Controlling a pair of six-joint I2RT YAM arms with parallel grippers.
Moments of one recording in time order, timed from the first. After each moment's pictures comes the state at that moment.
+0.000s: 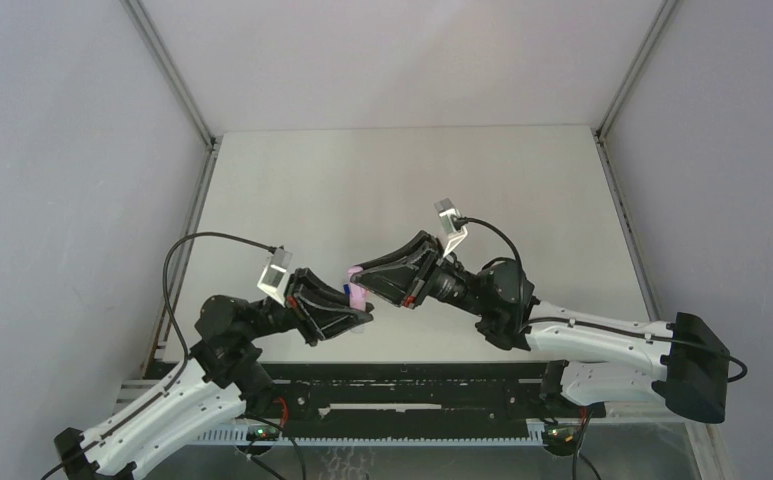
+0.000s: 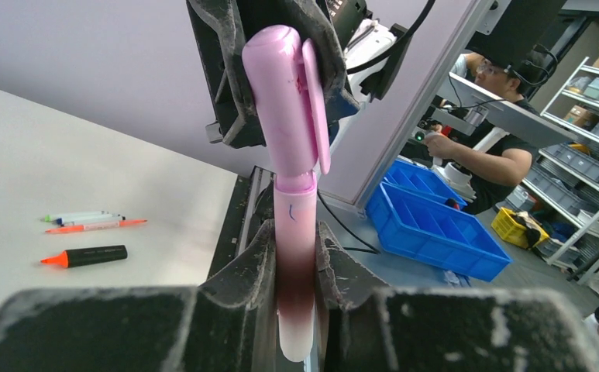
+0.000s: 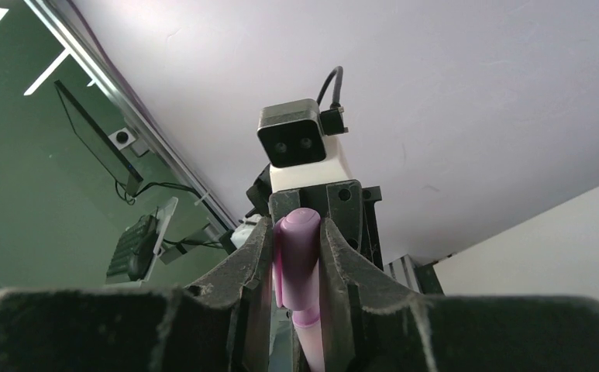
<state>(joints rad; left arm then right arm) -0.80 0.46 0.41 0.45 0.60 -0.68 1.13 1.13 0.71 0.88 -0.20 0.83</state>
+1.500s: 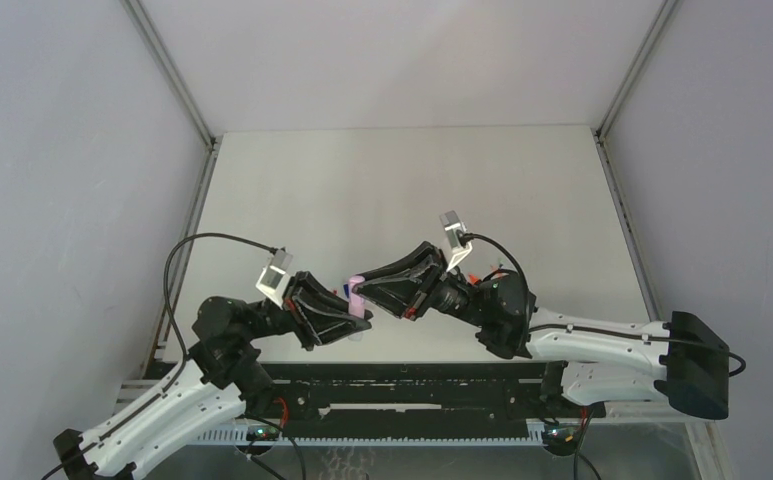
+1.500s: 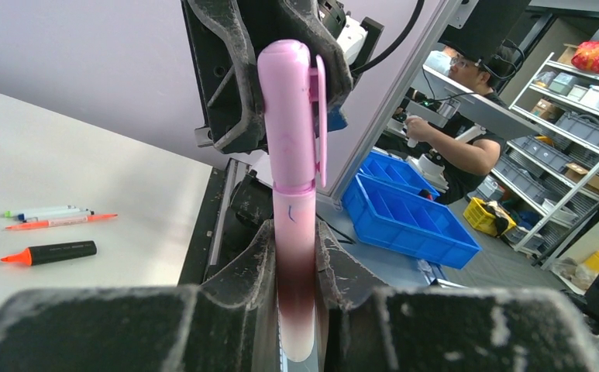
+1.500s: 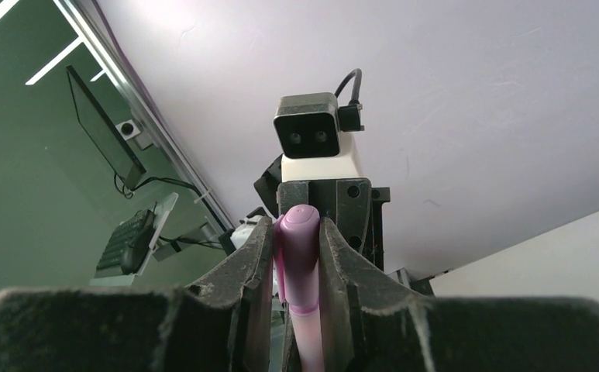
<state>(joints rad) -0.80 0.44 0.42 0.45 0.66 -0.74 1.18 1.13 0.65 0.97 -0.16 0.75</state>
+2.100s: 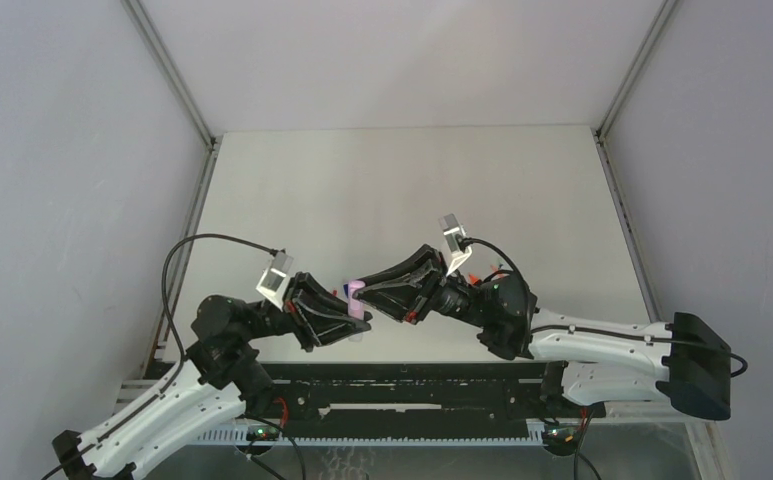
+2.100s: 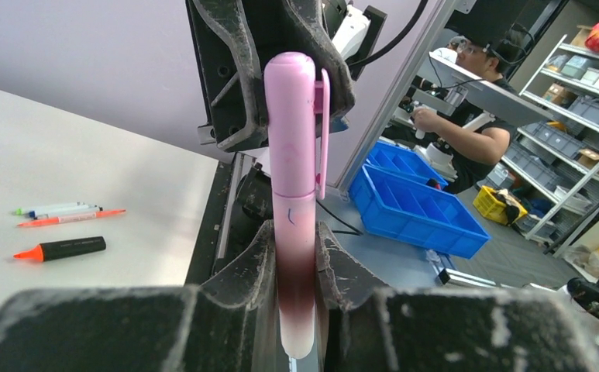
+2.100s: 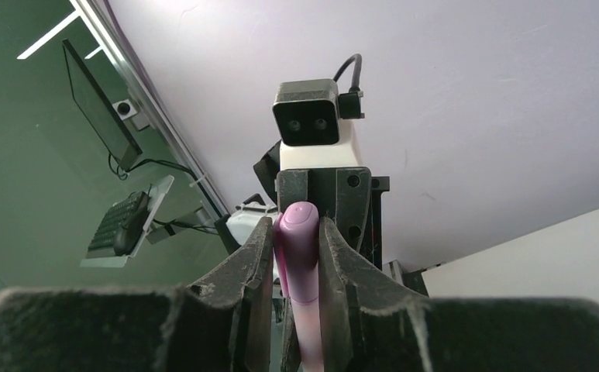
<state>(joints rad) -0.81 0.43 0.43 0.42 0.66 -0.71 1.19 1.12 0.64 0.96 -0.19 0.70</state>
